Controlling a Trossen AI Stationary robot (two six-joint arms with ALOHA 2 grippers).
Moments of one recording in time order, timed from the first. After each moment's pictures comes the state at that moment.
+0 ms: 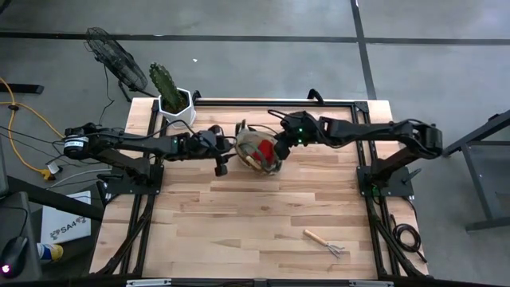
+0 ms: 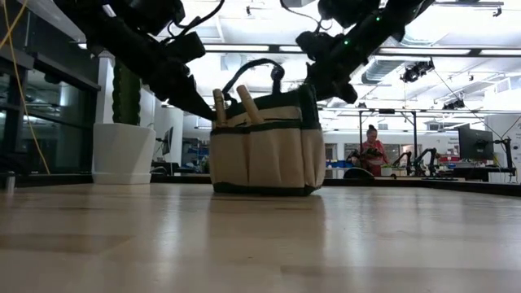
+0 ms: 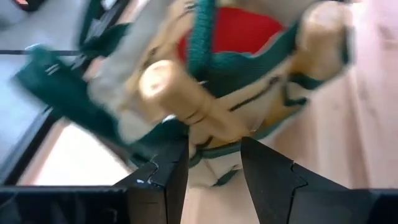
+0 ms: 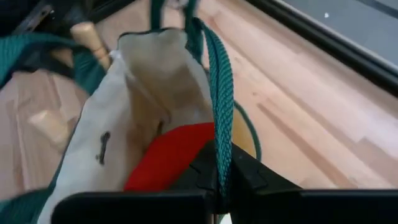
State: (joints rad) left arm 0.14 1.25 0.65 0.03 -0.18 0.12; right arm -0.26 1.45 0.98 -0.19 0.09 0.39
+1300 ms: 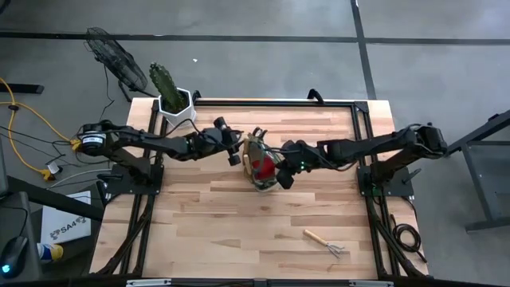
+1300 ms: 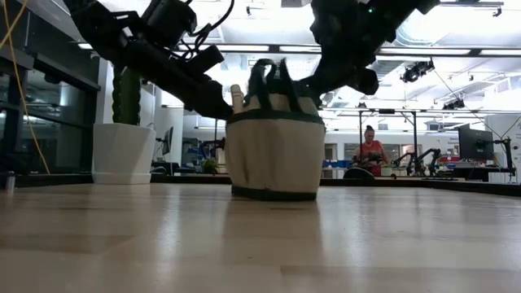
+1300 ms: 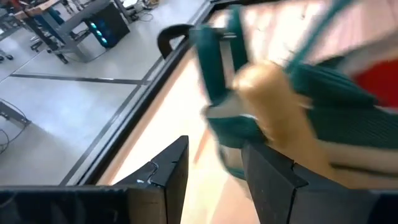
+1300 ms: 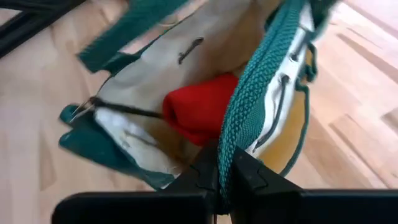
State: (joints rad) left arm 0.19 1.44 0.65 0.42 -0.37 0.20; right arm 0.04 1.43 0.98 -0.33 0.15 0.61
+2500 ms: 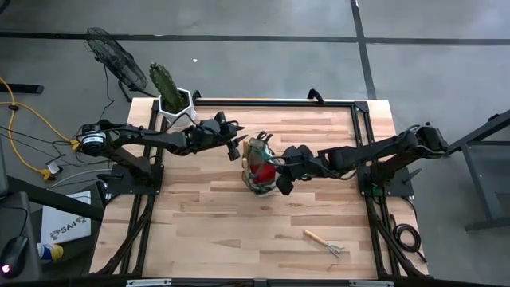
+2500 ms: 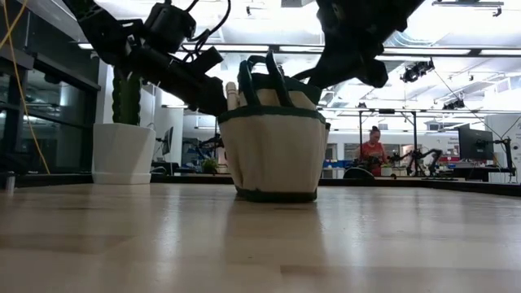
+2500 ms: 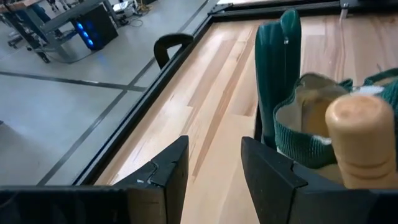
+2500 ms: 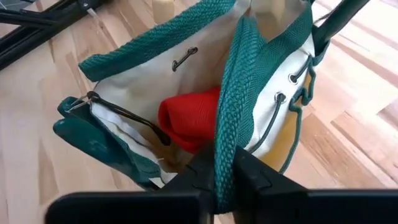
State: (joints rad) left arm 0.28 1.44 0.65 0.47 -0.21 0.18; right arm 0.14 1.43 0.98 -0.33 0.32 0.70
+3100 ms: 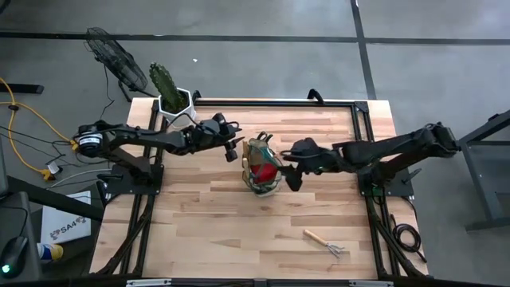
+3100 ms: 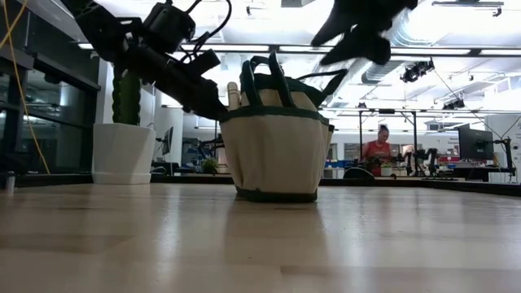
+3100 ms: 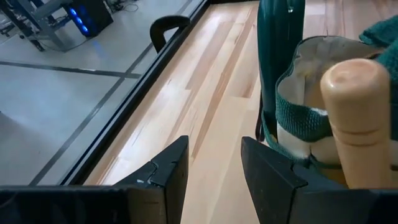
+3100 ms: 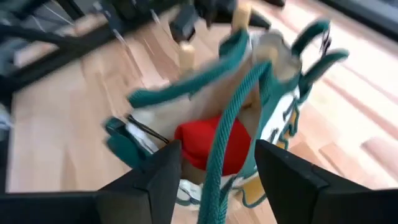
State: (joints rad) left arm 0.28 1.41 0.65 0.37 -0.21 0.18; right arm 0.14 1.29 0.98 -0.35 0.32 0.59
